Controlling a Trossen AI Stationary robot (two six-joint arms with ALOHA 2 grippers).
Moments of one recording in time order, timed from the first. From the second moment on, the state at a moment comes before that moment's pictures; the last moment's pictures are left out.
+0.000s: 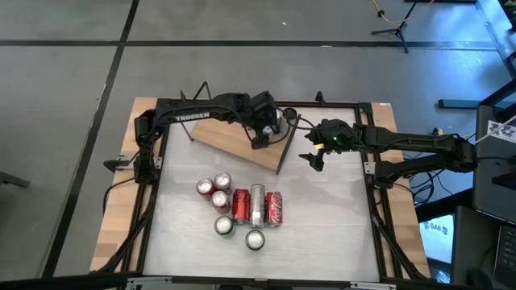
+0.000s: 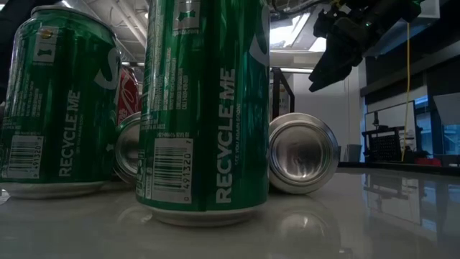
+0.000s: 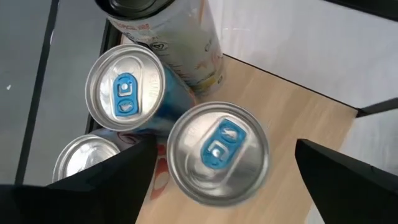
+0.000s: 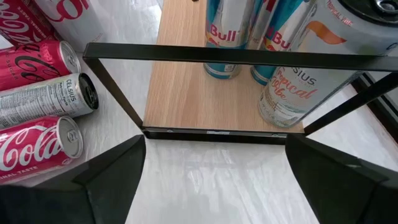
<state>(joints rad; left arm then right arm) 0.30 1.93 1.80 -0.86 -0.10 0.24 -0.20 1.09 0.82 -0.47 0.06 0.07</state>
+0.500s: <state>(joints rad) 0.22 1.79 1.80 -0.91 -0.25 0.21 -0.20 1.09 0.82 -0.47 0.06 0.07</state>
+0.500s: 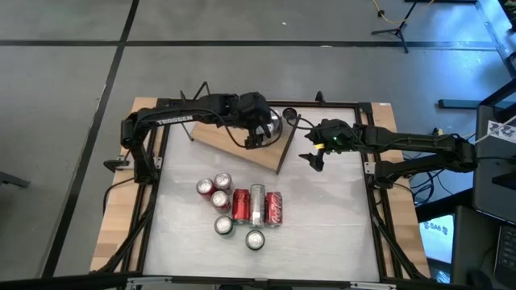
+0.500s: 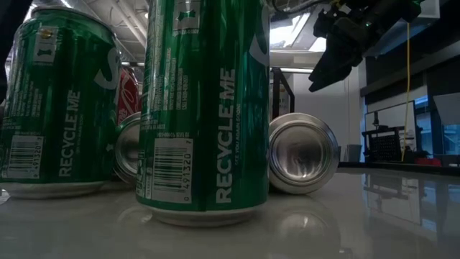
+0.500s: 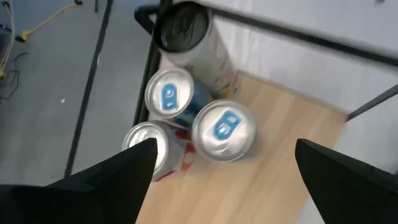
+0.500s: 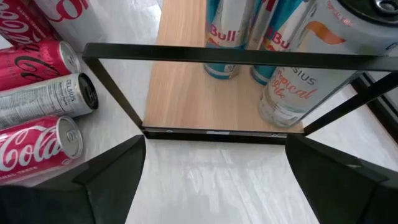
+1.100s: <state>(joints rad) -0.18 1.74 1.80 -0.90 -0.11 -0.51 -0.20 1.09 0.82 -0.47 0.06 0.07</state>
